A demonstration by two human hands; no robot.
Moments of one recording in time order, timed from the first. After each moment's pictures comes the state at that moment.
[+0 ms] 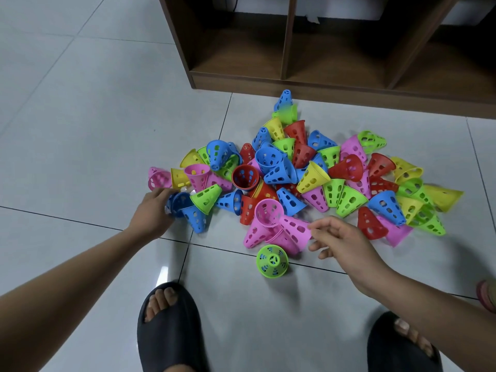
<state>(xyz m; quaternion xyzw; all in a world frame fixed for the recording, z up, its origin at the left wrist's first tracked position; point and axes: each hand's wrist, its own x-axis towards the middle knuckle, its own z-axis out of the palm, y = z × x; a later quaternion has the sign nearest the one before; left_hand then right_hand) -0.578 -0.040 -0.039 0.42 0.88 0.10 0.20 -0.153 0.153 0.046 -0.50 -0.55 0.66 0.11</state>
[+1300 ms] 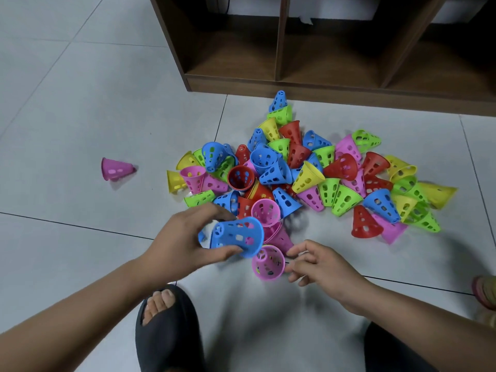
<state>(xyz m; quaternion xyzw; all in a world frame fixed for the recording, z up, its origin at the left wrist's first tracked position) -0.438 -0.026 0.101 0.62 0.69 0.30 0.22 -0.151 0.118 0.045 -0.46 -0.56 0.69 -0.04</state>
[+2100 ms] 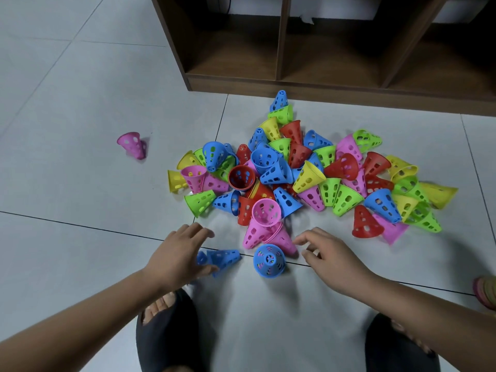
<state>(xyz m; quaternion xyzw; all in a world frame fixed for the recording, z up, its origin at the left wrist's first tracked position) -0.463 -0.062 0.003 0.62 0.76 0.01 0.19 -0.143 0.143 0.022 -0.37 -0.81 0.45 -0.01</state>
